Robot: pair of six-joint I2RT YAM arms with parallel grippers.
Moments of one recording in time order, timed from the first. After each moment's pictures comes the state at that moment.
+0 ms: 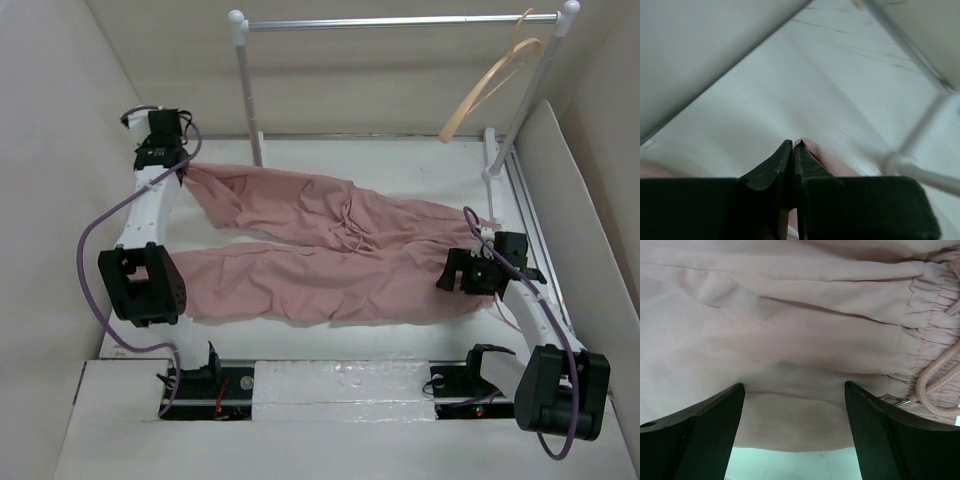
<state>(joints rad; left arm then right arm) 0.03 1.68 1.59 -0.56 -0.46 -0.54 -0.17 1.05 0.54 -0.50 -0.36 0.00</state>
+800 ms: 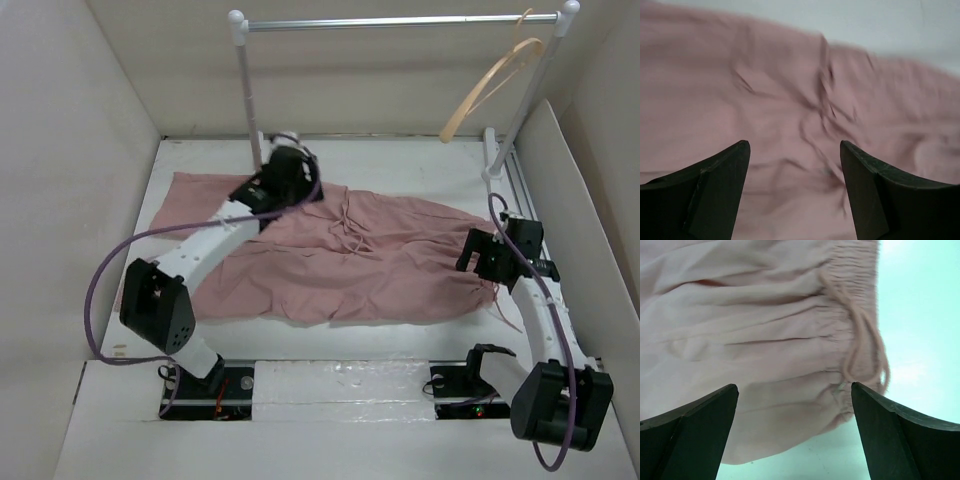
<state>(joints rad) -0.50 1.56 1.37 -0.40 -0.25 -0.52 -0.19 1.00 0.68 -0.58 -0.13 0.16</state>
